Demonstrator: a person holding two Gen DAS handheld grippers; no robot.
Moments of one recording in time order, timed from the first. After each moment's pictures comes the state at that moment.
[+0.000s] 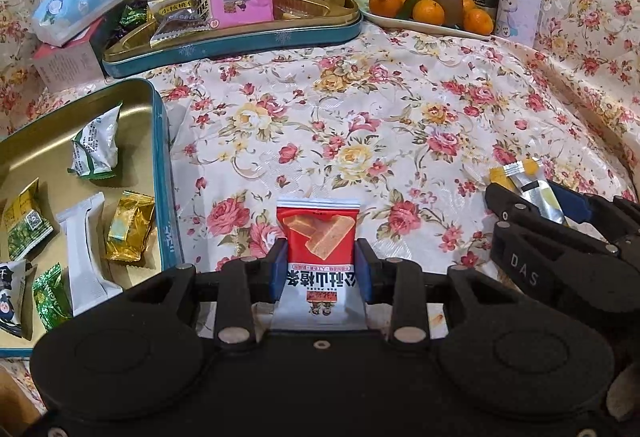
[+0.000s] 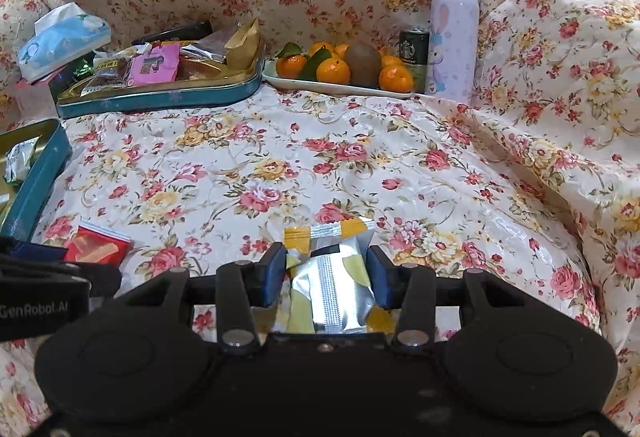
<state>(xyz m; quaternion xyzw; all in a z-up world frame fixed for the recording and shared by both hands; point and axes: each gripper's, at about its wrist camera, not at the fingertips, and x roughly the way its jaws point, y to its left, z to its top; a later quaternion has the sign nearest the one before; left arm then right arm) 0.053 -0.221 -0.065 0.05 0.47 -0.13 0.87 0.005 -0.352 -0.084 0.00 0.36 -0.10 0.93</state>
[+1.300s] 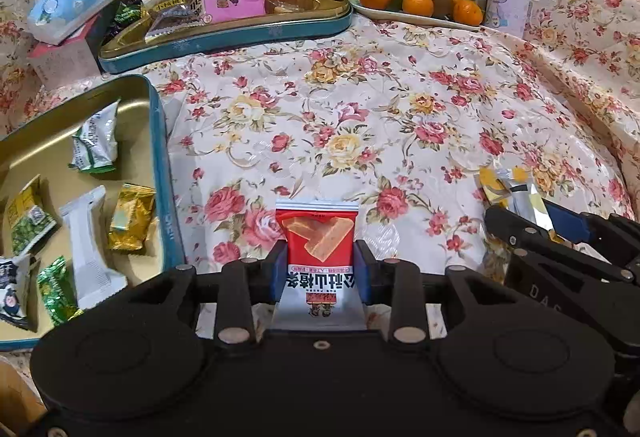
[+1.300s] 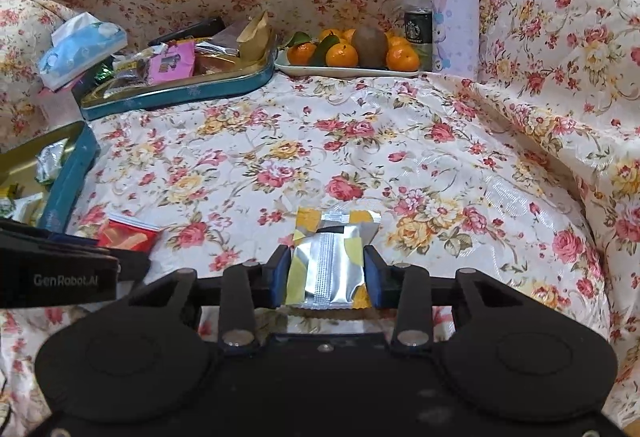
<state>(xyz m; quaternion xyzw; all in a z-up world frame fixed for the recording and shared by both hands) 0.046 -0.219 -0.057 0.05 0.48 -0.14 0.86 -0.021 -0.357 -0.073 0.04 0.39 -0.07 0.92</state>
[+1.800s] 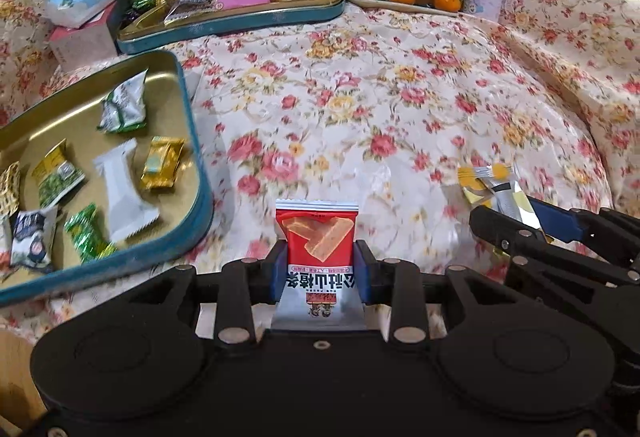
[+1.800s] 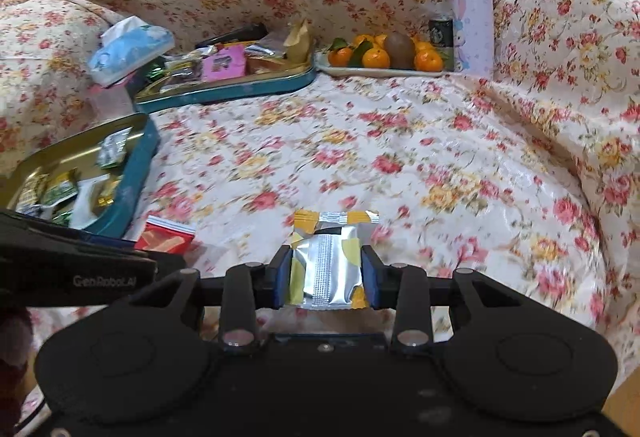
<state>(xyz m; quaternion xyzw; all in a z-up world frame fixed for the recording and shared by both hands) -0.001 -0.191 -0.044 0.05 0.49 -0.16 0.86 -0.076 -0.327 -0.048 0.06 0.39 -0.03 0.92</state>
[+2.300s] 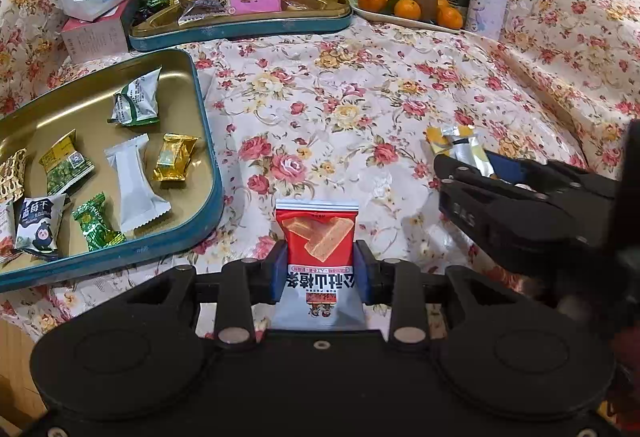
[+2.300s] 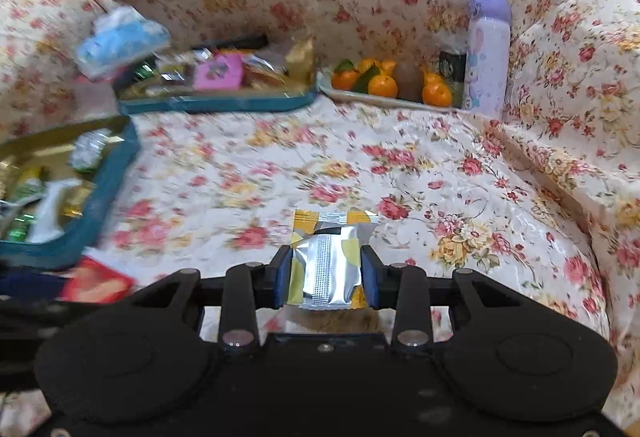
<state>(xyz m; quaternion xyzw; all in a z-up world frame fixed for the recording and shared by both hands) -0.002 -0.181 -0.038 0.02 0.48 -0.16 0.86 -0.017 -0.324 -0.073 -0.02 0.37 -0.06 0.93</state>
